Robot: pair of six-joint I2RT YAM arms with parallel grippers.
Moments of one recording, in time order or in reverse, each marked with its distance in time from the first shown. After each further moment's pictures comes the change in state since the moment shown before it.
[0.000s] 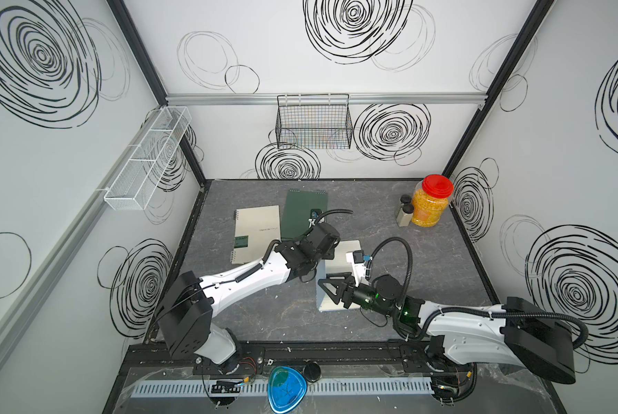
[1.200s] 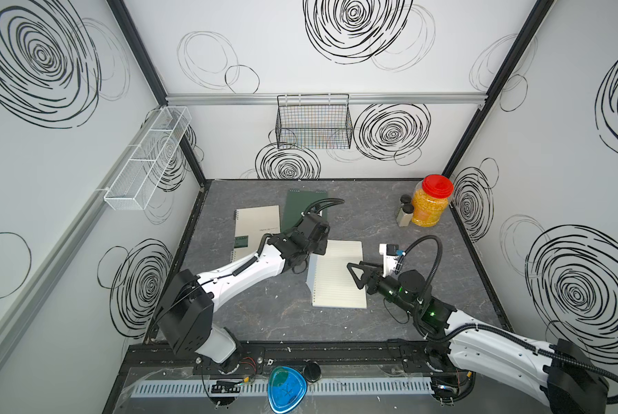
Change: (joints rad) left arm 0.111 -0.008 -0.003 0.009 0.111 0.273; right arm -0.278 -0.377 -0.098 -0.386 0.105 -0.021
